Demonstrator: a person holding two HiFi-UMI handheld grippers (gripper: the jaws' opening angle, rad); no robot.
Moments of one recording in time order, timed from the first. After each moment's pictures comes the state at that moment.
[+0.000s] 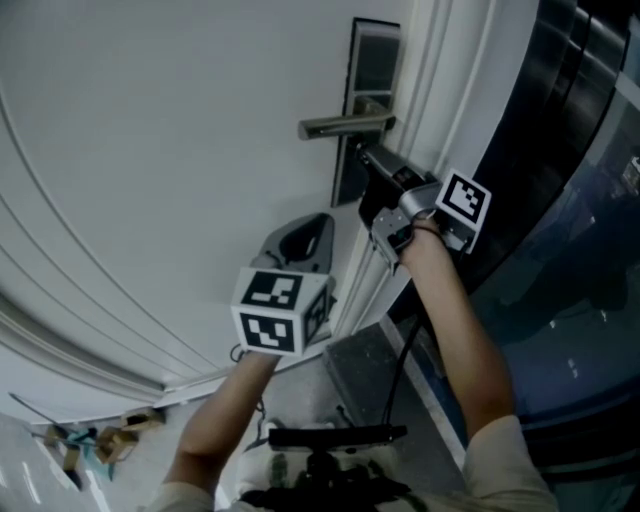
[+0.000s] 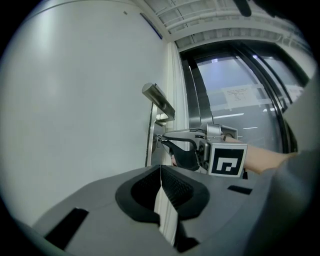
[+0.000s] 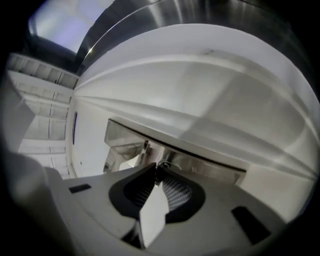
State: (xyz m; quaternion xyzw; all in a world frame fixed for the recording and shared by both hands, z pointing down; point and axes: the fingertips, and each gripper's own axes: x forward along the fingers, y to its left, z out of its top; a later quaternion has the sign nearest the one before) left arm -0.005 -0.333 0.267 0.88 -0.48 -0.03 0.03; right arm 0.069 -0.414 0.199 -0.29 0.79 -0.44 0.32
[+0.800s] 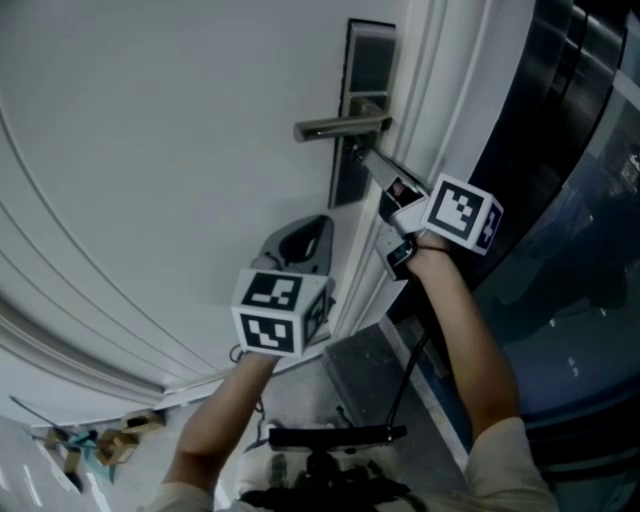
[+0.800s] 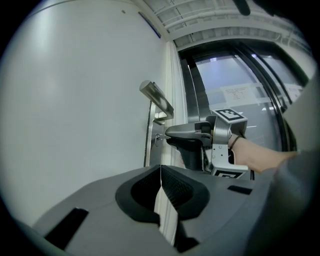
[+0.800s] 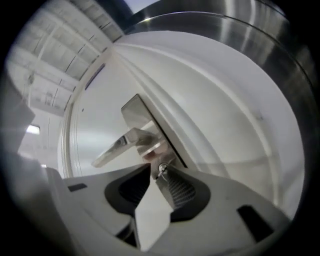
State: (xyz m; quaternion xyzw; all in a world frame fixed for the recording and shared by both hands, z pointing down) left arm -0.001 -0.335 0.268 0.88 -0.47 -0.03 0.03; right arm 0.073 -0.398 0.188 -0.40 0.88 -0.21 0.16
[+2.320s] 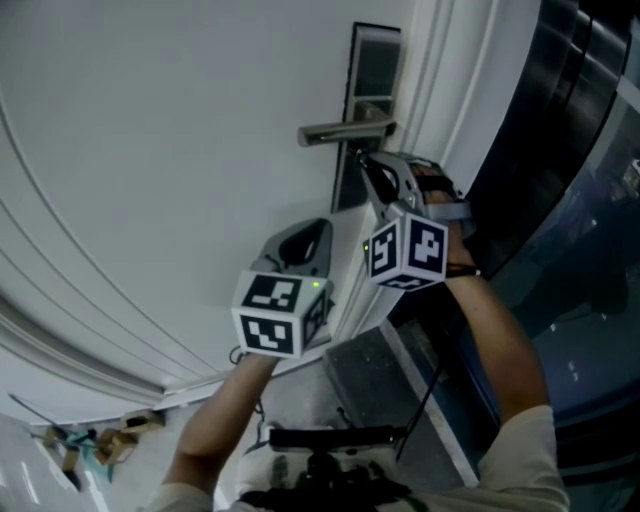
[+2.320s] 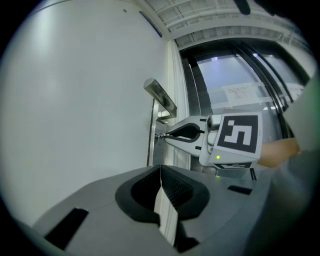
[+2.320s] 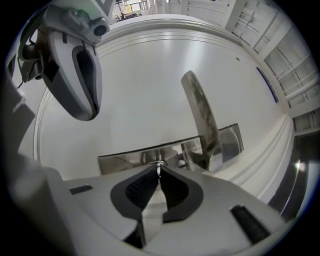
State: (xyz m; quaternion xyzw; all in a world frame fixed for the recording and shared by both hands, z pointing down) left arm -0.006 -0.340 0.272 0.88 -0.48 -0.02 0.03; right arm 0.043 -0.401 0.212 -0.44 0.63 0.51 -0.38
